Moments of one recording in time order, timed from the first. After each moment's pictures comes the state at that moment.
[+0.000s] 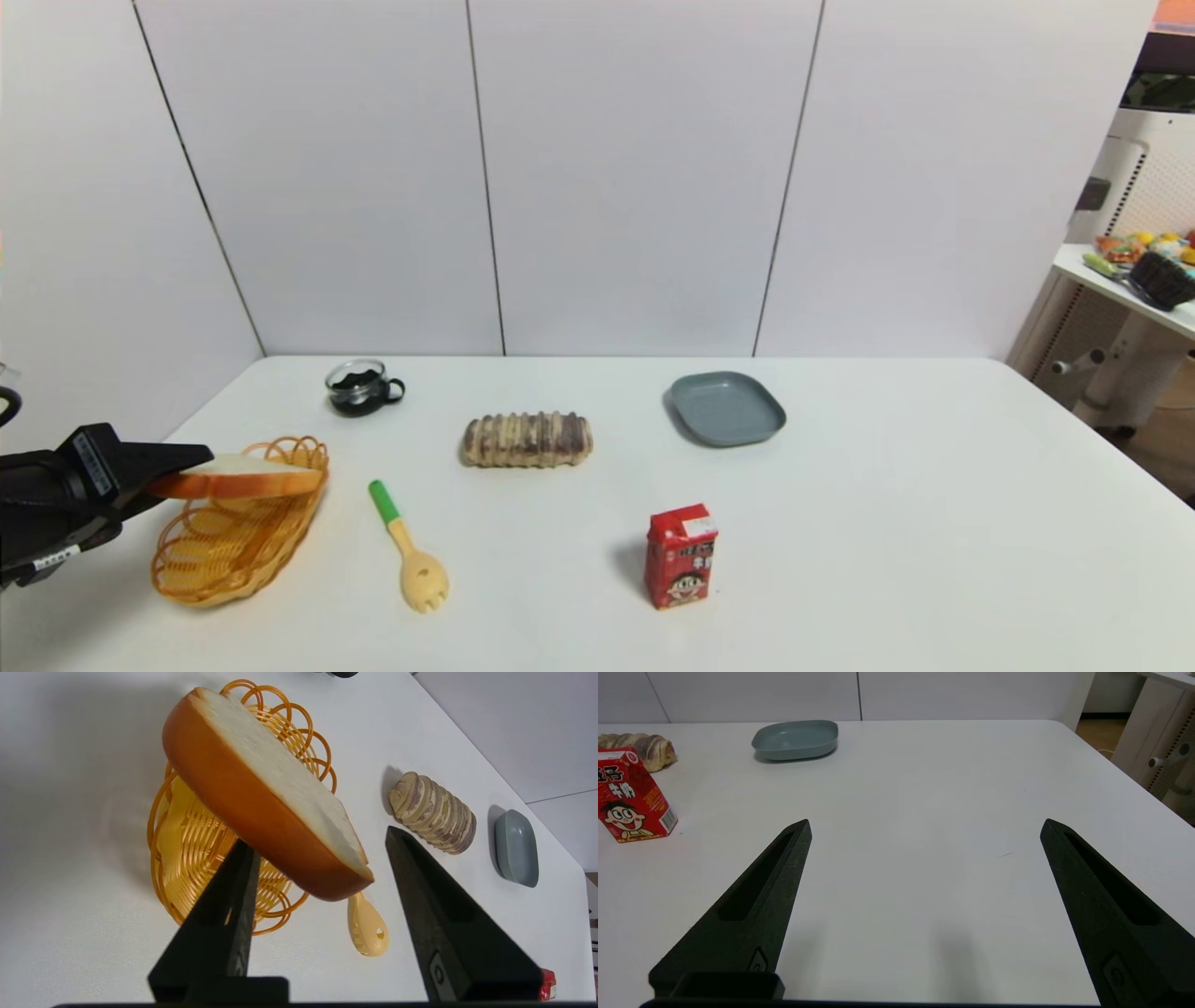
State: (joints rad) left arm 0.27 1.22 -0.56 -0.09 -0.34 -0.53; right arm 0.00 0.00 0.00 0.00 0.00 0.01
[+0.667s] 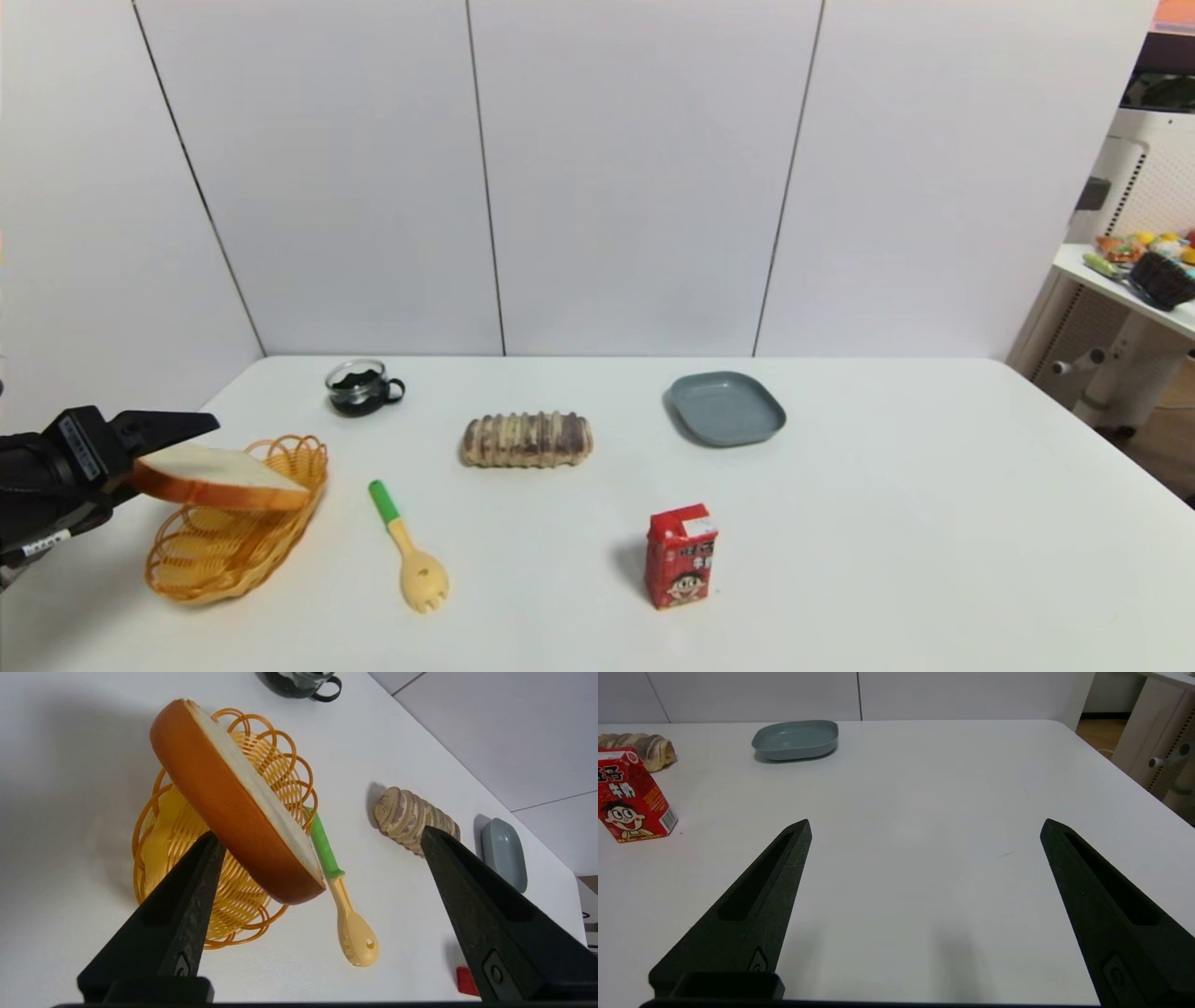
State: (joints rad) left arm 0.27 1.20 -0.58 -0.11 -0.34 -0.52; right arm 0.00 0.00 0.00 0.00 0.00 0.01
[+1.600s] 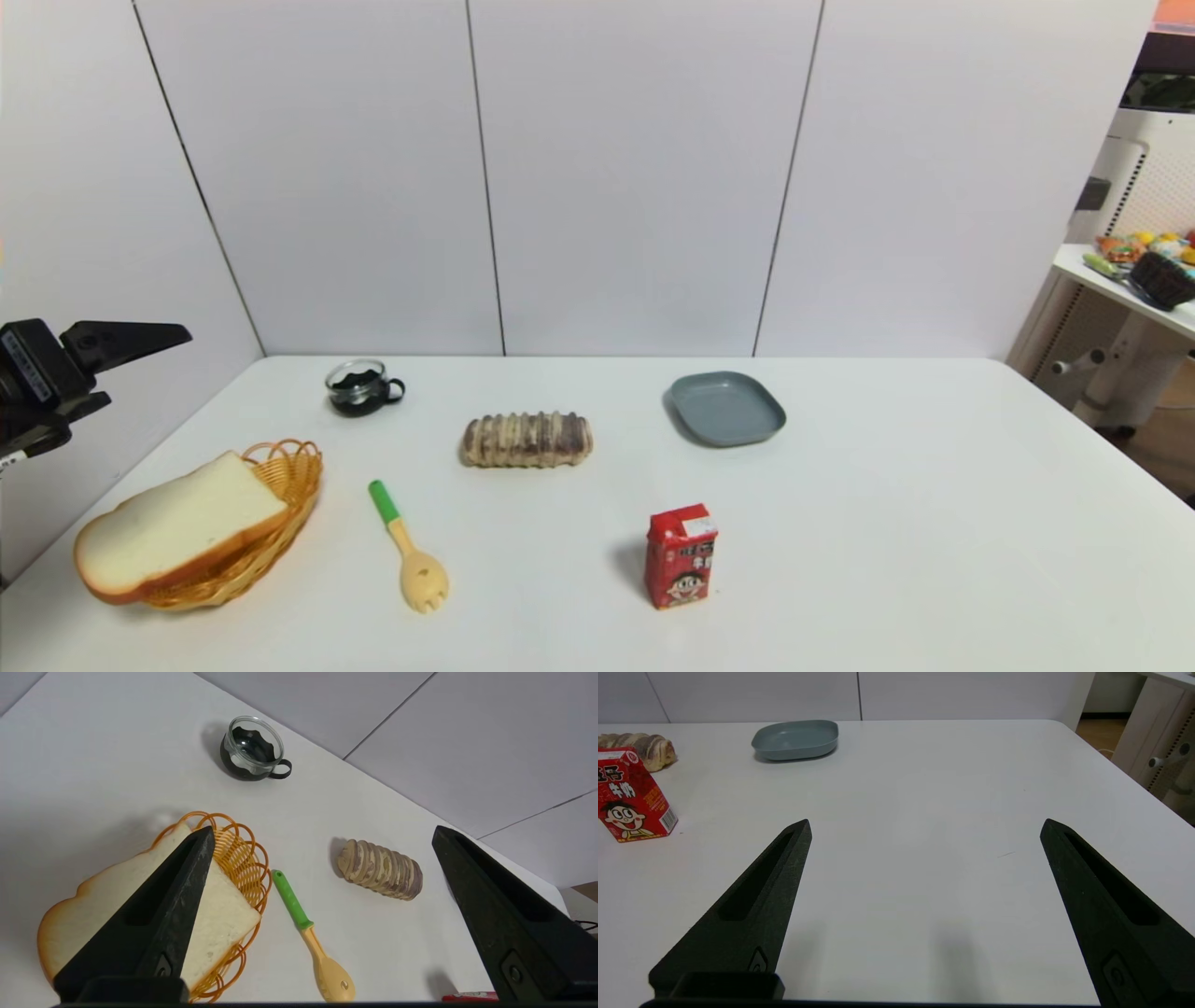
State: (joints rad) left arm 0.27 1.16 -0.73 -0.11 -0.35 -0.47; right arm 0.00 0.00 0.00 0.00 0.00 0.01
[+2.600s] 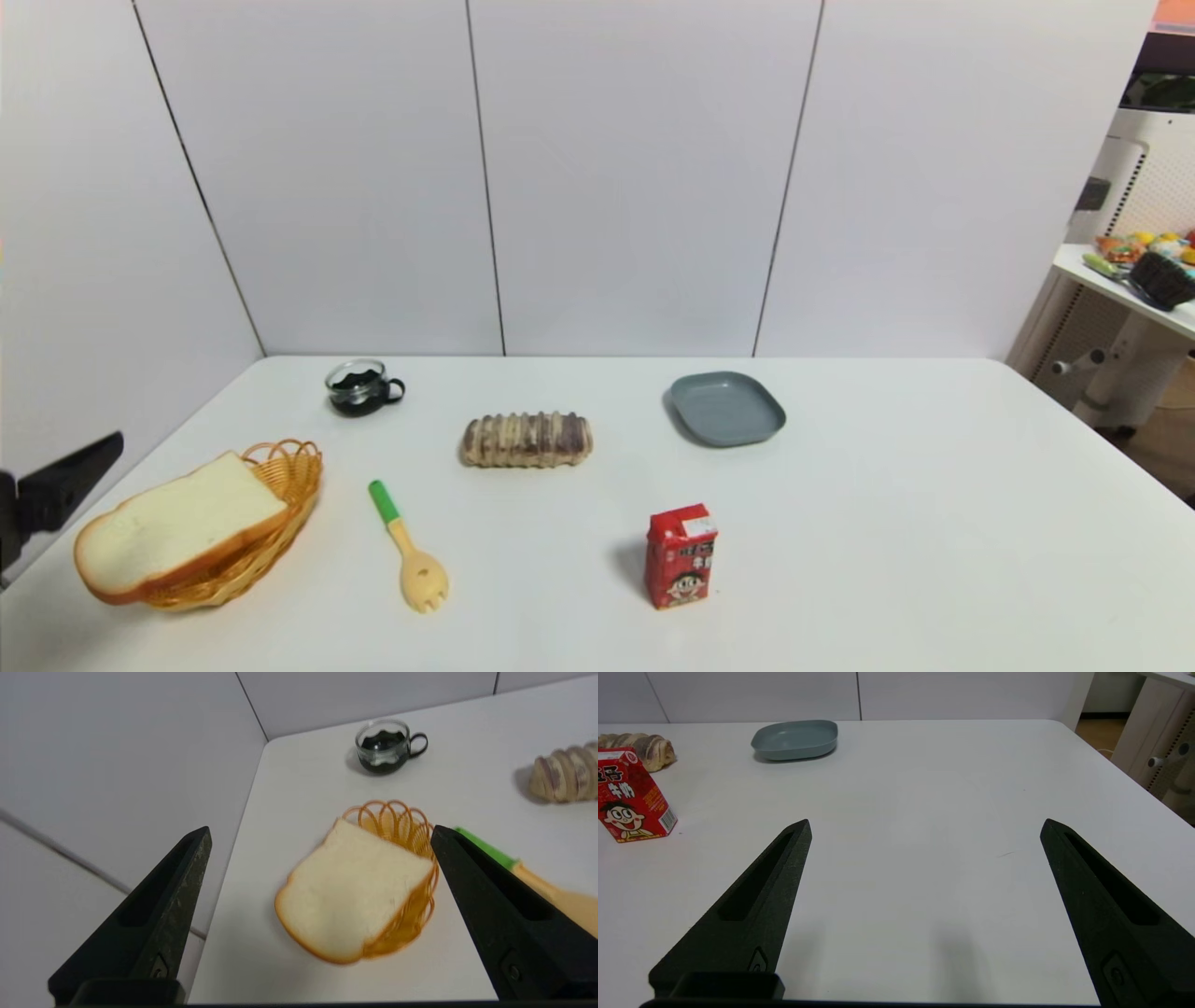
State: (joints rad) left arm 0.00 0.83 -0.54 -0.08 0.19 0.26; right arm 0.00 0.00 0.00 0.00 0.00 0.01
